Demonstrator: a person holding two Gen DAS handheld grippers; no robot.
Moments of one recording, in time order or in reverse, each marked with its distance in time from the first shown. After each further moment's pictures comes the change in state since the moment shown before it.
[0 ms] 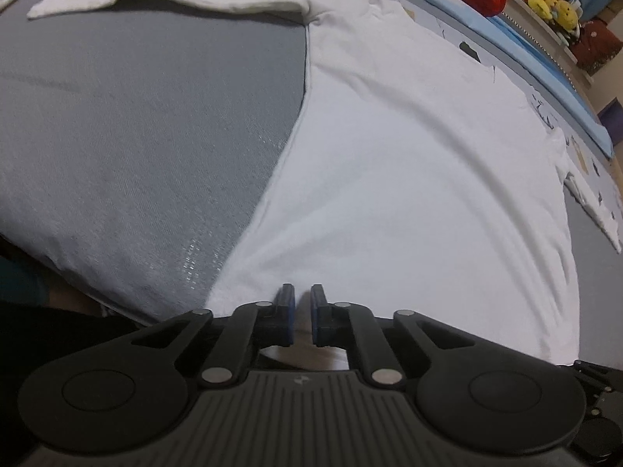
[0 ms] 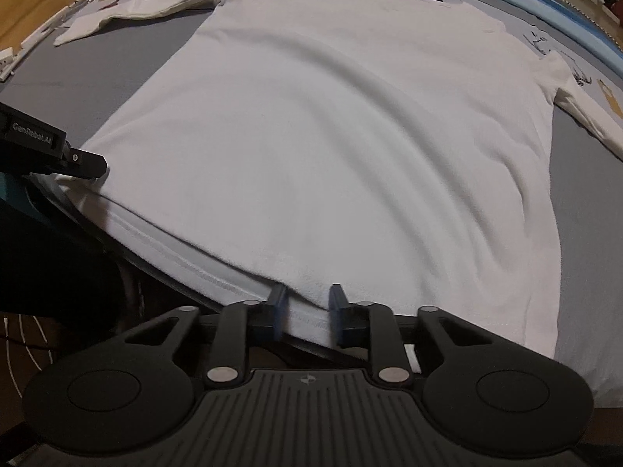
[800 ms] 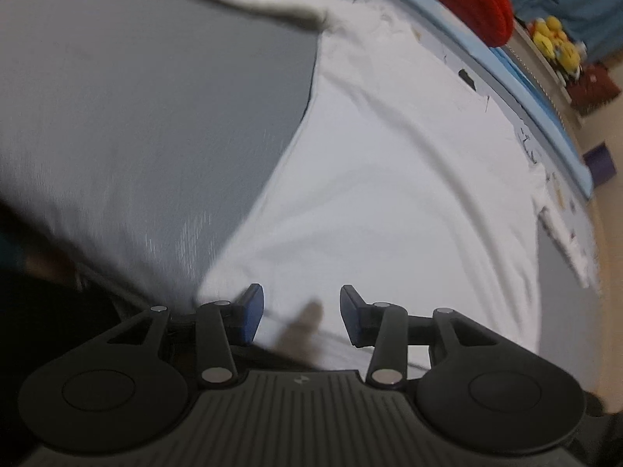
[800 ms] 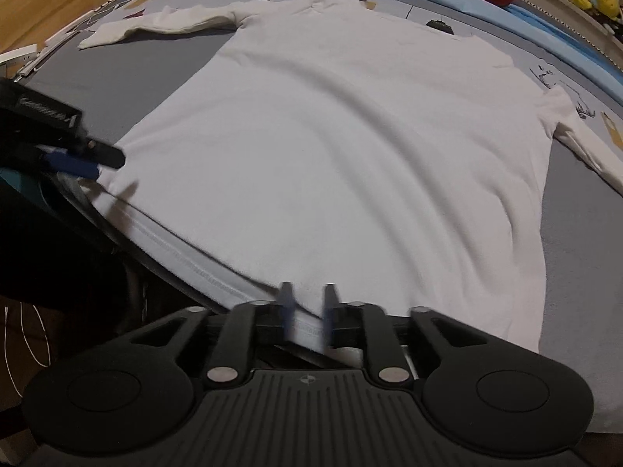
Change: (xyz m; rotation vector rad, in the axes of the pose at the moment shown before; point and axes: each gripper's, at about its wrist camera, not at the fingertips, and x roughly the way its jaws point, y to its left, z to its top) left arm -0.011 0.023 -0.001 -0.159 0.042 -0.124; right arm -0.050 -0.033 -0.028 -0.077 -0.064 0.006
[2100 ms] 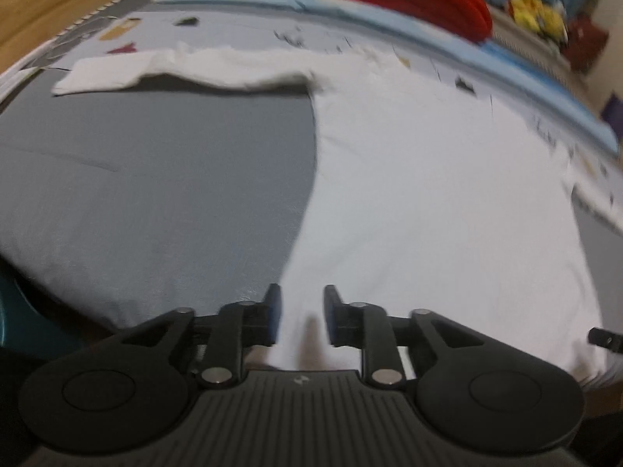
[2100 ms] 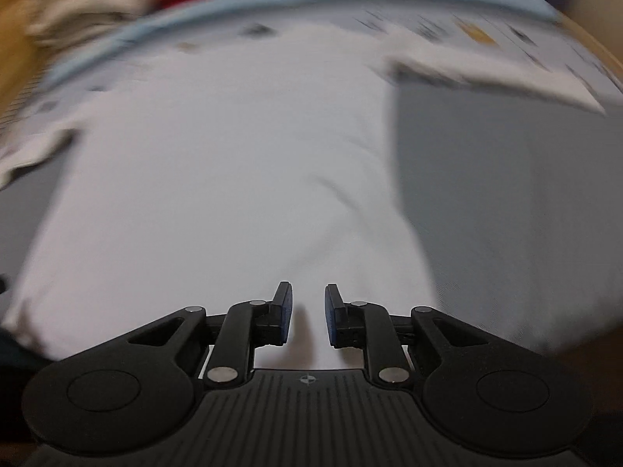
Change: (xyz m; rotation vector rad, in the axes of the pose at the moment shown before) left arm -0.008 -0.029 0.004 0.271 -0.198 0.205; right arm 0.015 -0.082 0.015 0.503 -0.039 -0.205
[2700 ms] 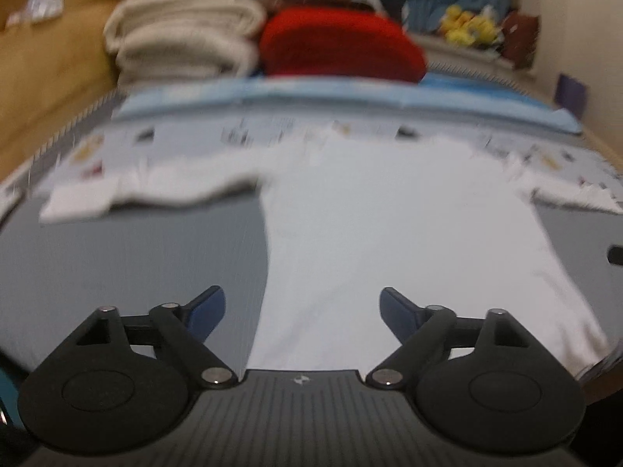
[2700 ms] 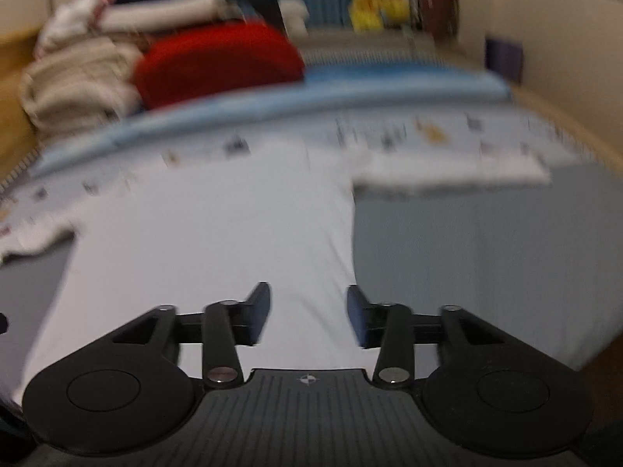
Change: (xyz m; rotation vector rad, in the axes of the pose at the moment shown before) left arm -0.067 -0.048 0.010 0.224 -0.300 -0.011; right arm -0.085 0.006 -0.014 0.006 -0.411 -0.027
